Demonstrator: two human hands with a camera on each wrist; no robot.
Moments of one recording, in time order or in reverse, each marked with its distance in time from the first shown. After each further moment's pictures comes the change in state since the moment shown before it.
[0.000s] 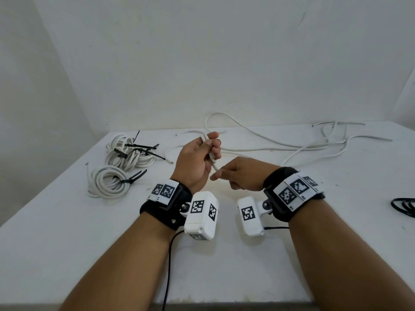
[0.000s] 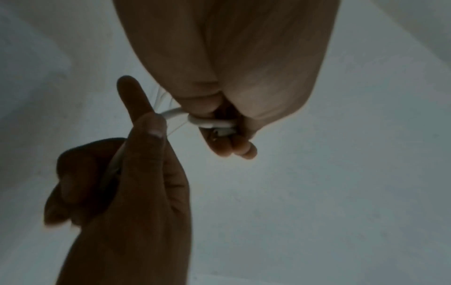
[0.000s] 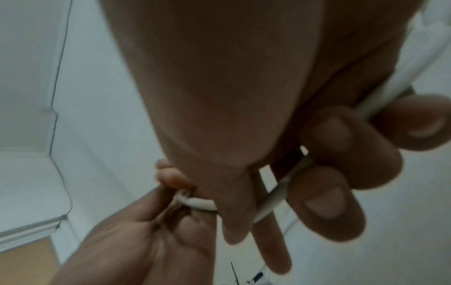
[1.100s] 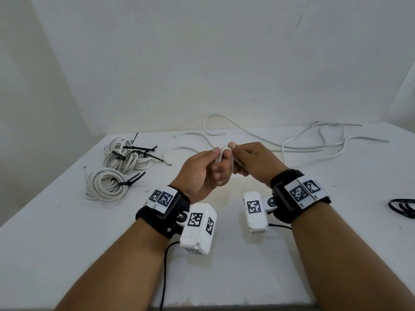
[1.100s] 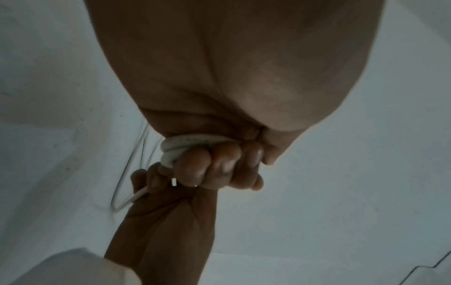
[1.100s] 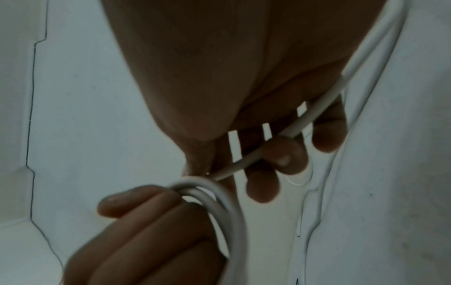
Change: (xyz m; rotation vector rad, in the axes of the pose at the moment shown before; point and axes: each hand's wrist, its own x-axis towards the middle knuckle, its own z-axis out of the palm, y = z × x) left_hand -0.014 0.000 0.003 -0.002 -0.385 -0.207; right_hand 0.001 0.020 -0.004 0.473 0.420 -0.150
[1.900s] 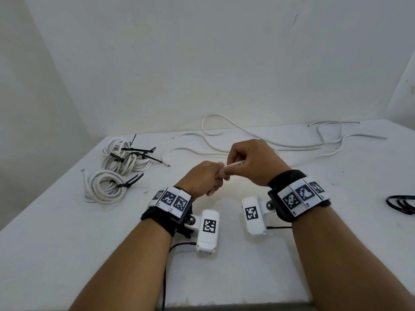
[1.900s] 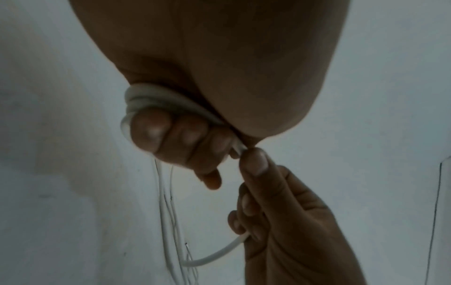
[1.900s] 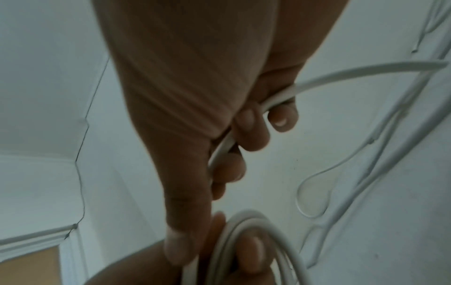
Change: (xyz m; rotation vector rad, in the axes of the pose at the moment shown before) left_hand 0.005 -0.006 -0.004 0.865 0.255 -0.239; right_hand -0.011 -0.011 -0.005 -0.323 0.052 -0.113
